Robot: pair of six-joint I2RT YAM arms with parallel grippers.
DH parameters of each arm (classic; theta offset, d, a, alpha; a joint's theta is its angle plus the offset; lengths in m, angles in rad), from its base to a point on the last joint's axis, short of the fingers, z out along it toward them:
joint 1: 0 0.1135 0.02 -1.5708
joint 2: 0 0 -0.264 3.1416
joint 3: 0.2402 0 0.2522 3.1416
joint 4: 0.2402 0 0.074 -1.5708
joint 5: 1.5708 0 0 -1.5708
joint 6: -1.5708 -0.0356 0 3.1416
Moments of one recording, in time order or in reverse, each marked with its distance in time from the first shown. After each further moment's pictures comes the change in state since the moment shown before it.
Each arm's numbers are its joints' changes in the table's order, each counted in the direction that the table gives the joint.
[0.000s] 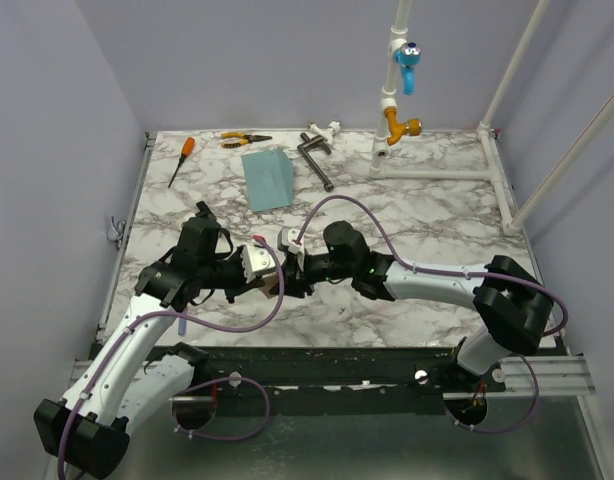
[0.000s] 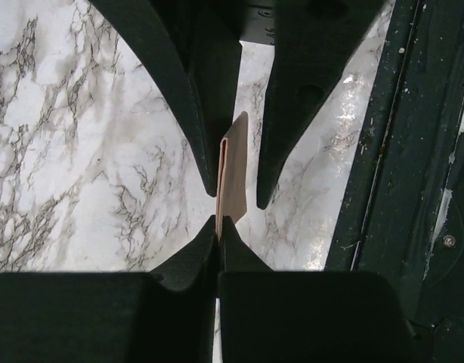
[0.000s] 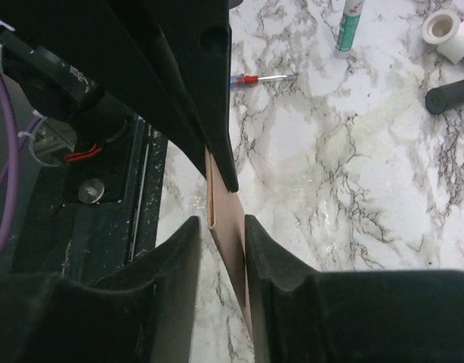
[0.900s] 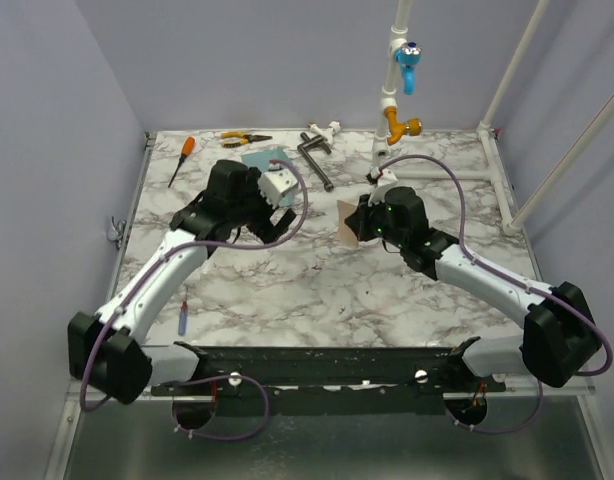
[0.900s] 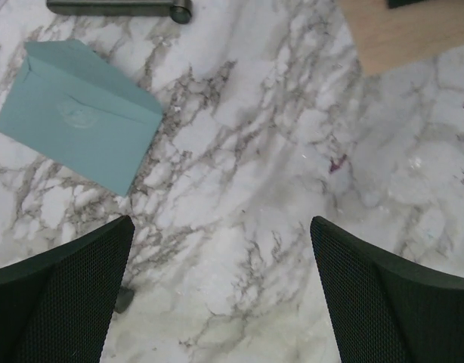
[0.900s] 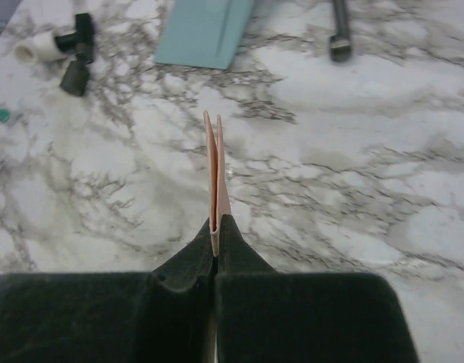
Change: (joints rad) left arm -0.017 0.316 0.237 -0.301 -0.296 0.284; right arm -0.337 -0.234 -0.043 0.282 0.532 -0.374
